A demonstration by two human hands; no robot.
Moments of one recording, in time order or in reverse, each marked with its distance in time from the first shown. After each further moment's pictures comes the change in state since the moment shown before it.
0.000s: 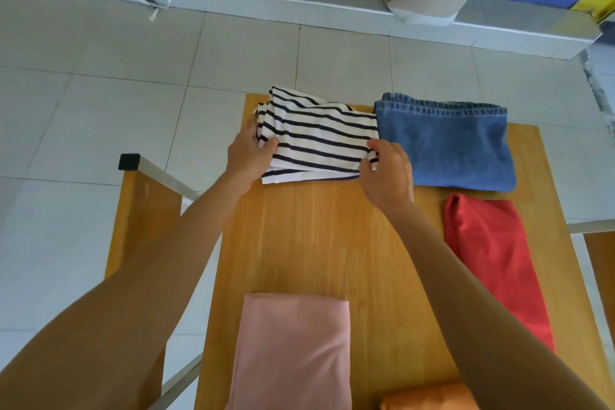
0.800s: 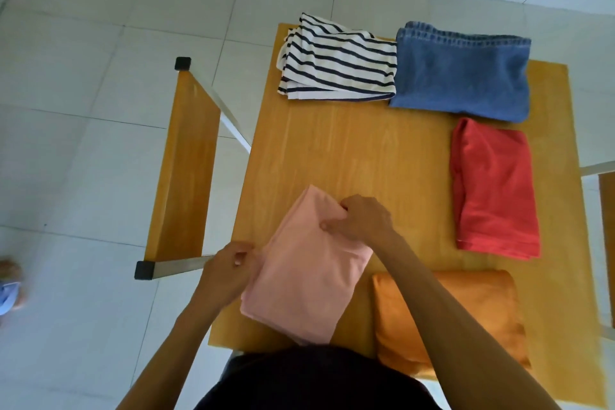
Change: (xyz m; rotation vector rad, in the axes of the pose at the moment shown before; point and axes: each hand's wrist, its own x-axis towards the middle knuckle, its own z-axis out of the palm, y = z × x) left_hand -0.351 -0.108 -0.024 0.273 -0.123 -0.508; right_hand -0.206 0.032 0.004 -0.373 -0.791 0.045
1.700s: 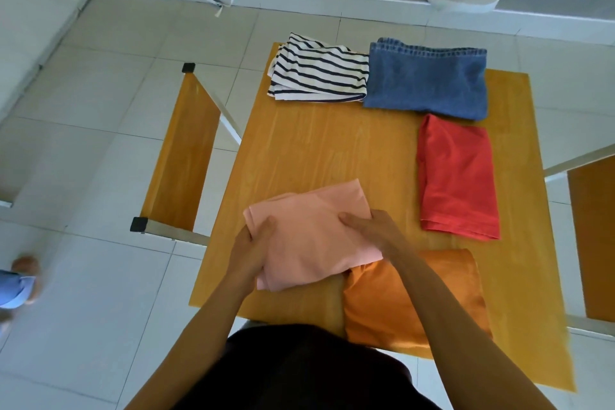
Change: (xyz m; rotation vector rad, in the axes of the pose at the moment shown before) left_hand -0.044 0.039 0.080 -0.609 0.138 -0.069; right_hand -0.058 0.100 0.014 0.916 0.007 0.106
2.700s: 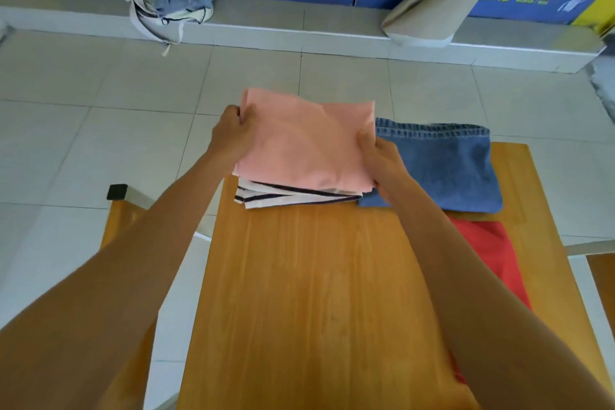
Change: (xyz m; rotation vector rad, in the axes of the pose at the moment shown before) left_hand 0.276 0.352 0.060 0.401 -0.012 0.548; right_hand 0.204 -0.267 -0.064 0.140 0.308 -0.246
